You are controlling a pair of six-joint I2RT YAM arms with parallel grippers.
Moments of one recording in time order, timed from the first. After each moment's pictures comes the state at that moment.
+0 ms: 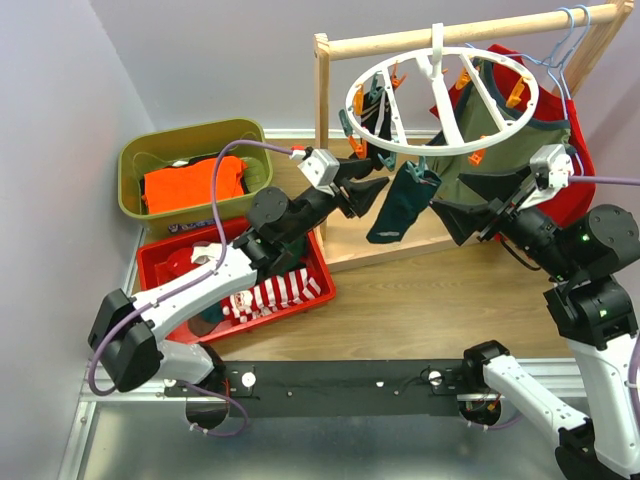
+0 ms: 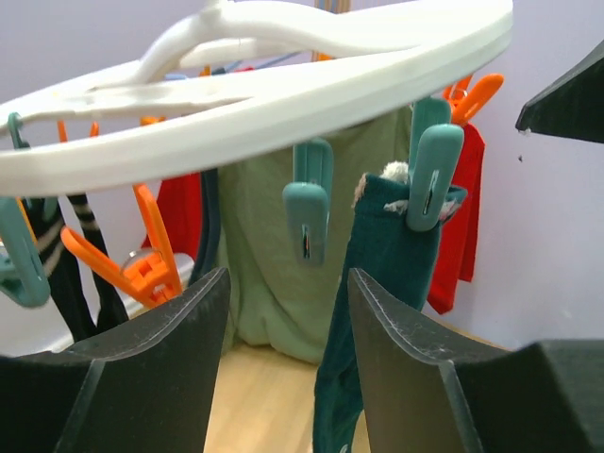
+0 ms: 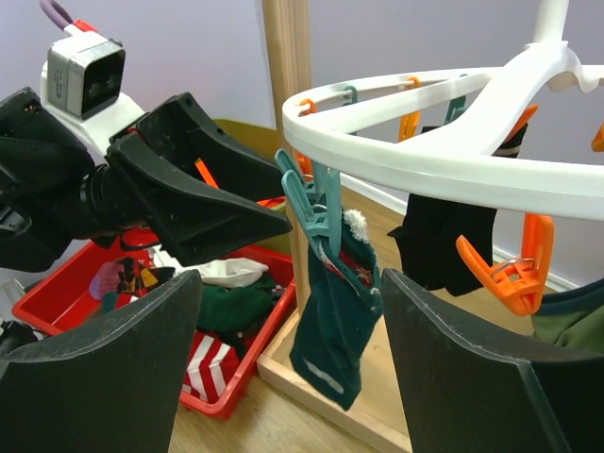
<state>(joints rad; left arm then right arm) -0.83 1.32 1.05 0.65 0.14 -0.15 0.33 0.74 1.29 -0.39 -0.43 0.10</state>
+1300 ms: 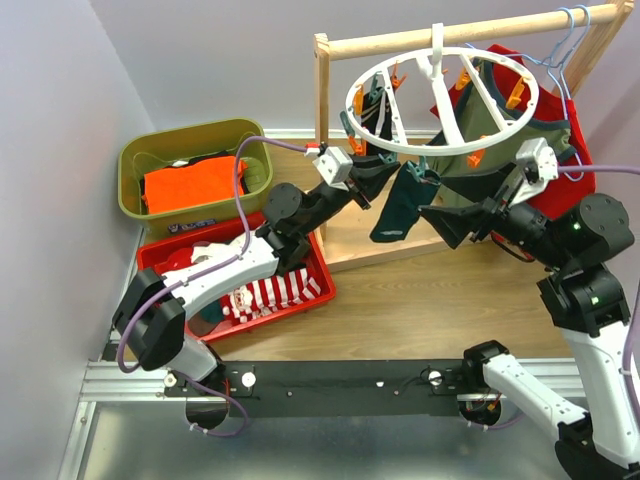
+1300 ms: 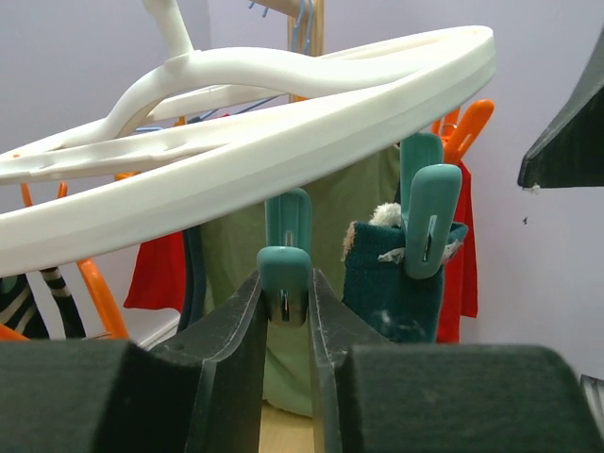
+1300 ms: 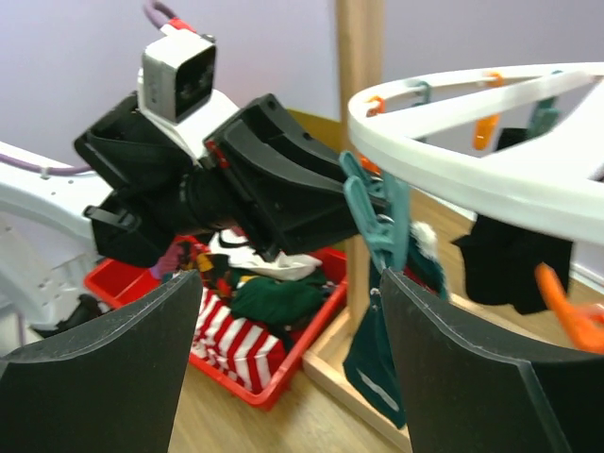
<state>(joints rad) -0.84 1.48 1.12 0.87 0.19 -0.12 0.33 0.78 1.28 -0.36 -0.58 0.16</state>
